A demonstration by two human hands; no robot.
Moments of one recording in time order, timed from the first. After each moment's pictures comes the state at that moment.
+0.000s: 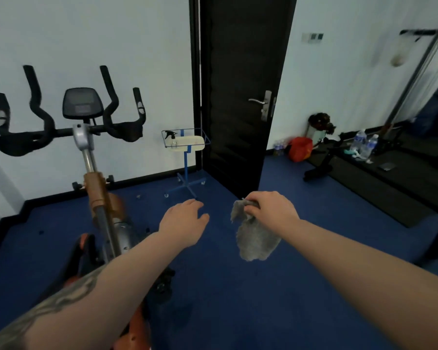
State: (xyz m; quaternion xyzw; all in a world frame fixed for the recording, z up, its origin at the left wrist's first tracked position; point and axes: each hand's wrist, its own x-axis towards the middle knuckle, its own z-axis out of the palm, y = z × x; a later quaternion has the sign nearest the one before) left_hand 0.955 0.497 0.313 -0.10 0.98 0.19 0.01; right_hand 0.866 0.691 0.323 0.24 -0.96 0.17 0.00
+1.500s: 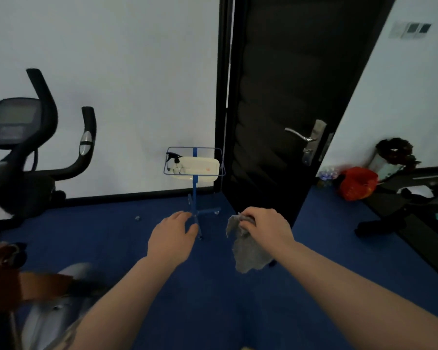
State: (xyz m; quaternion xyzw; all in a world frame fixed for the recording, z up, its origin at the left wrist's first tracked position) left_hand 0.481 0.416 0.272 -0.28 0.93 0.24 -0.08; right_hand 0.349 0.586 0.281 0.32 -0.92 0.22 -0.05
